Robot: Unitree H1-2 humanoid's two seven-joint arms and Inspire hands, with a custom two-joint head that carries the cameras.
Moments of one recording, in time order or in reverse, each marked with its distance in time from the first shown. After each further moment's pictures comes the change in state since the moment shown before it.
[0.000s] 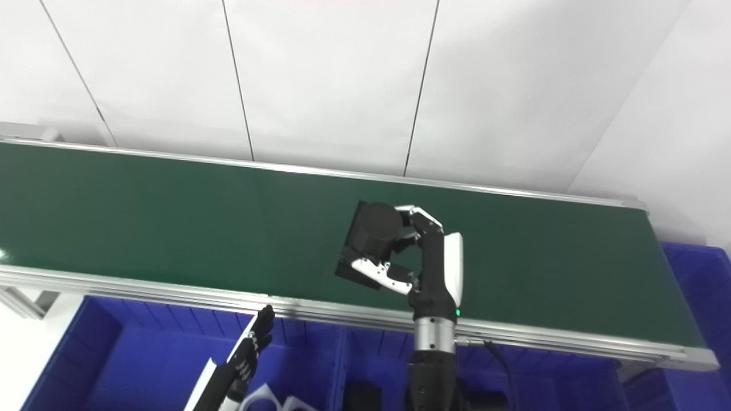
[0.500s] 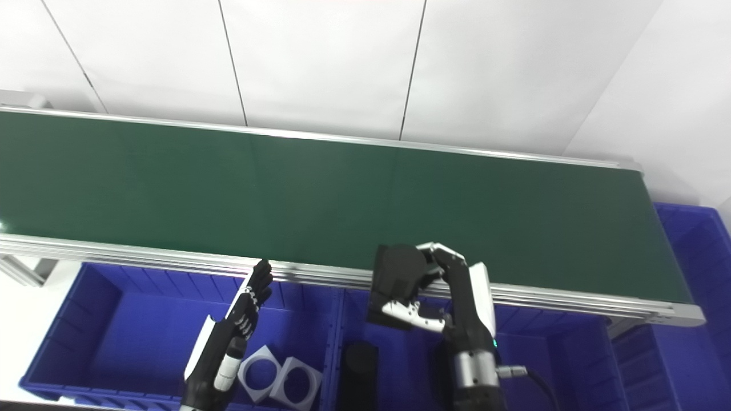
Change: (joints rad) left arm -0.005 -0.037 0.038 -0.023 0.020 -0.002 -0.004; right arm 0.221 -0.127 -0.035 -0.045 0.039 -0.014 0.106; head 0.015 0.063
